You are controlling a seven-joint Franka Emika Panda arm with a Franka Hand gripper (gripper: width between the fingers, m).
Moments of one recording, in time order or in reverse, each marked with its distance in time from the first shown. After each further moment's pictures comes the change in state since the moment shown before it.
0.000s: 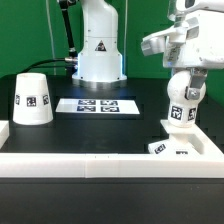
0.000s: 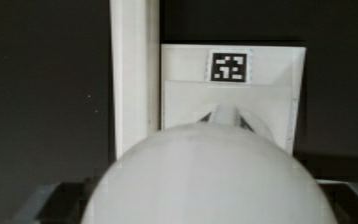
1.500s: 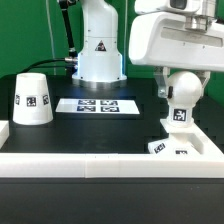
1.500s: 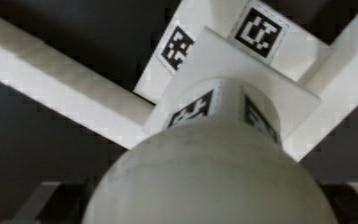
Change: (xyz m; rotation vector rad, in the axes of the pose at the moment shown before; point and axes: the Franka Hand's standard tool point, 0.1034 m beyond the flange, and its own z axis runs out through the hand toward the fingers) arm -0.005 -0.002 0.002 0.006 0.063 1.148
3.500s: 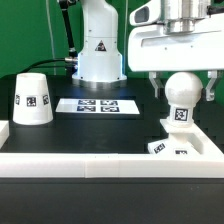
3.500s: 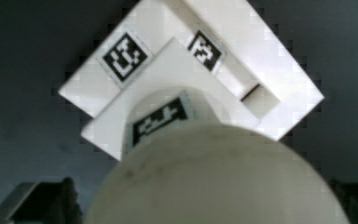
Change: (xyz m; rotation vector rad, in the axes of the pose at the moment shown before) arm -0.004 -0.006 0.004 0.082 -0.017 1.203
